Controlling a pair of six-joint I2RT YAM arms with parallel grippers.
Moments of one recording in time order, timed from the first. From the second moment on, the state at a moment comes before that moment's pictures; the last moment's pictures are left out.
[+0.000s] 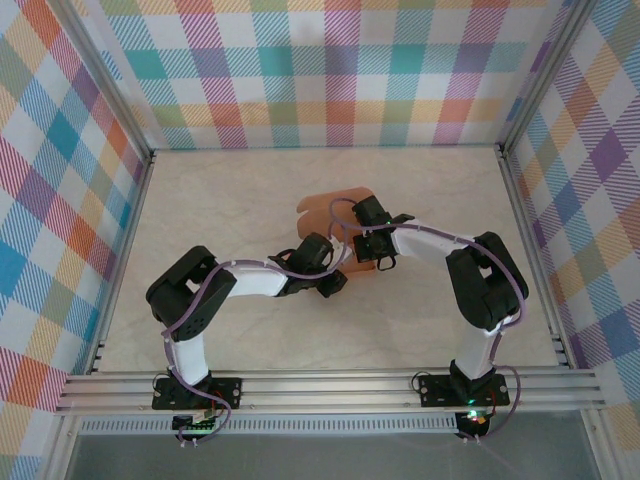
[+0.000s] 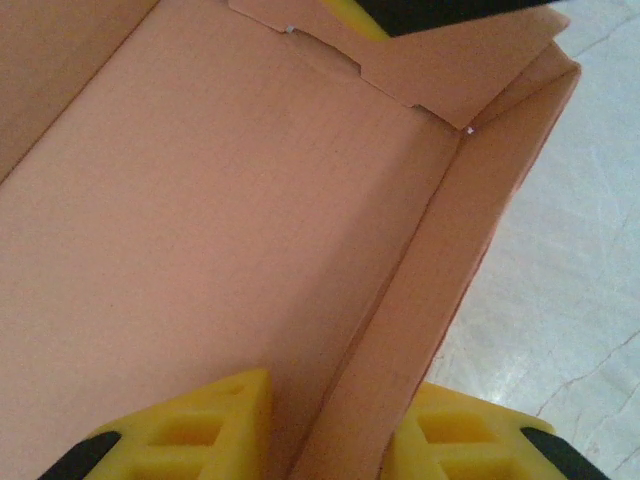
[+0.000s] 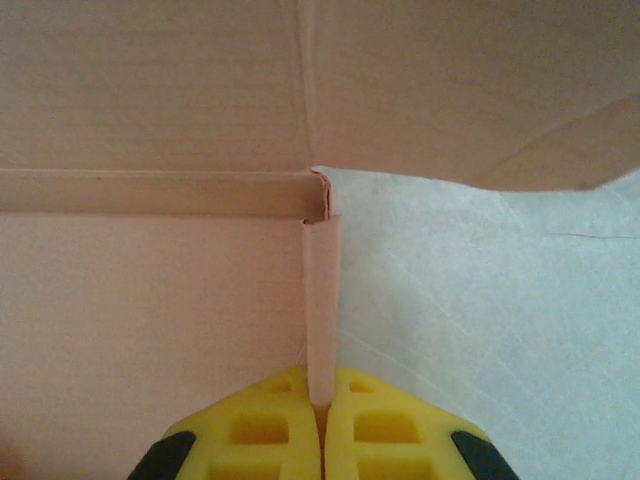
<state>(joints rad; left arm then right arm) -0.77 1.84 0.92 0.08 0.13 -0.03 0.58 1.81 1.15 -0.48 0.13 0.30</state>
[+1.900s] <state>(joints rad) -0.54 1.30 0.87 -0.19 0.11 -0.38 0.55 1.76 1.10 -0.52 0.17 0.40</state>
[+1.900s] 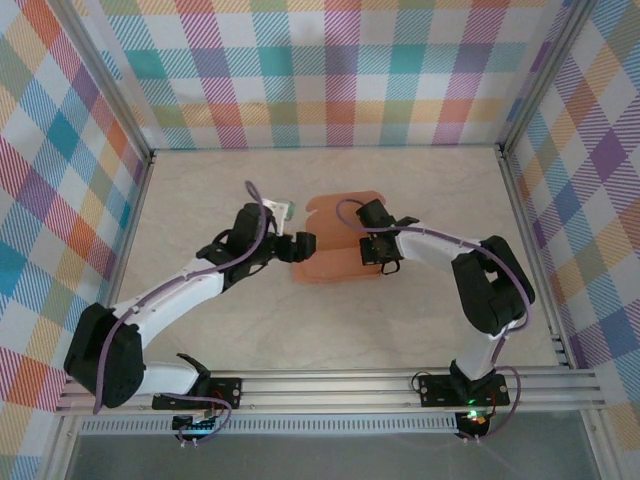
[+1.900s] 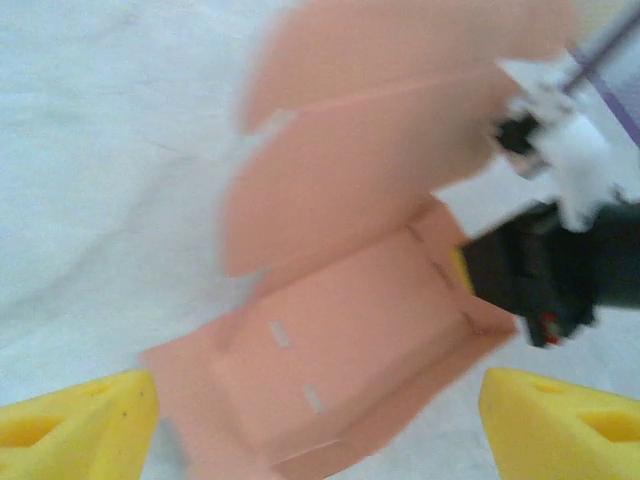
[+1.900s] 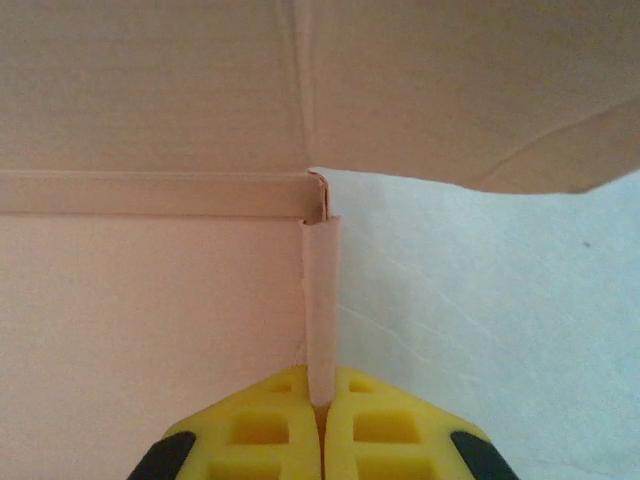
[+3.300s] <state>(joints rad) -0.65 1.82 1.22 -0.48 0.15 -1.31 0.51 1.74 1.07 -0.47 0.11 0.51</state>
